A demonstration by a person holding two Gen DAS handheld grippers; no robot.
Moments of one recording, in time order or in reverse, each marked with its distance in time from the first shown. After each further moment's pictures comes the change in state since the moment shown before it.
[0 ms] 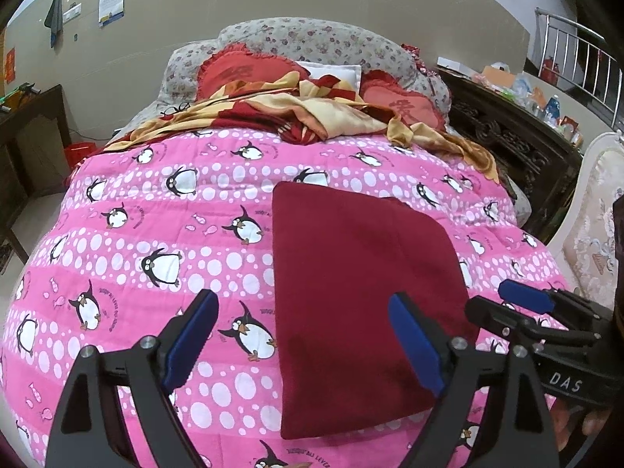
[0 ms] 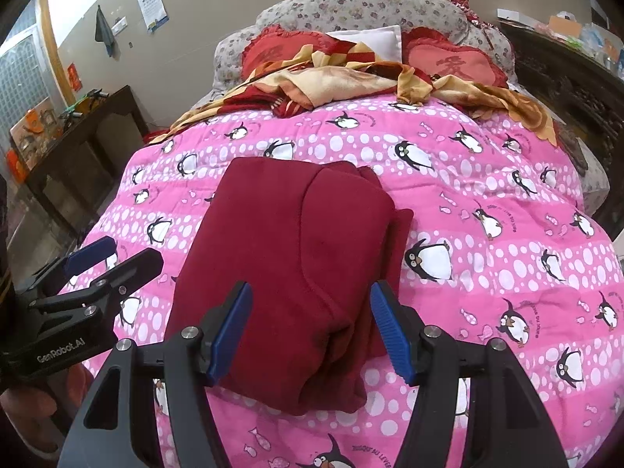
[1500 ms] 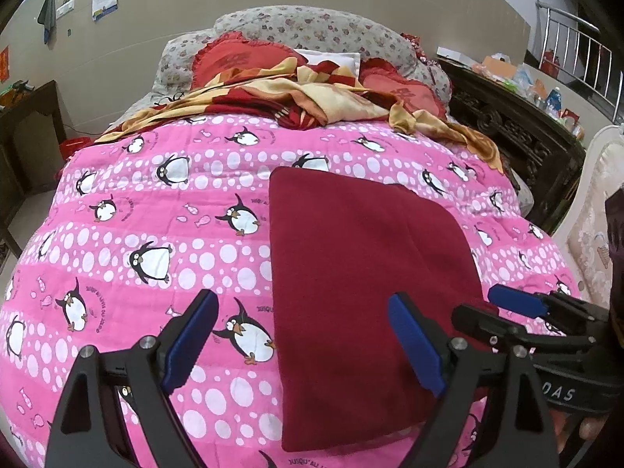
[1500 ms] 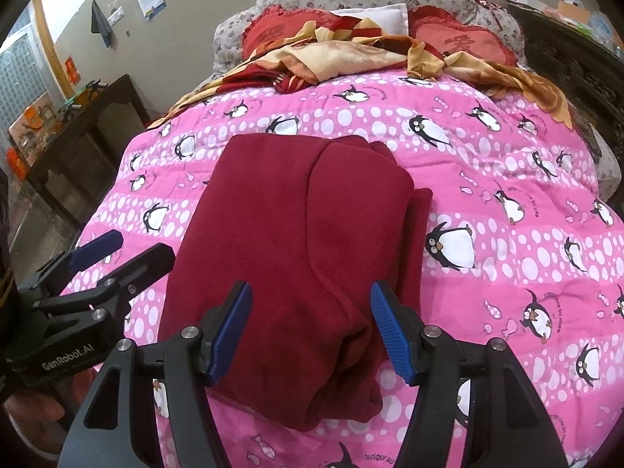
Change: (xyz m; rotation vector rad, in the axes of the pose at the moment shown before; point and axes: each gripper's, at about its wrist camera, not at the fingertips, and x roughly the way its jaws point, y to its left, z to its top) left arm 0.025 0.002 -0.004 0.006 0.030 -0.010; right arm 0.029 0.003 -0.003 0.013 0.070 0.016
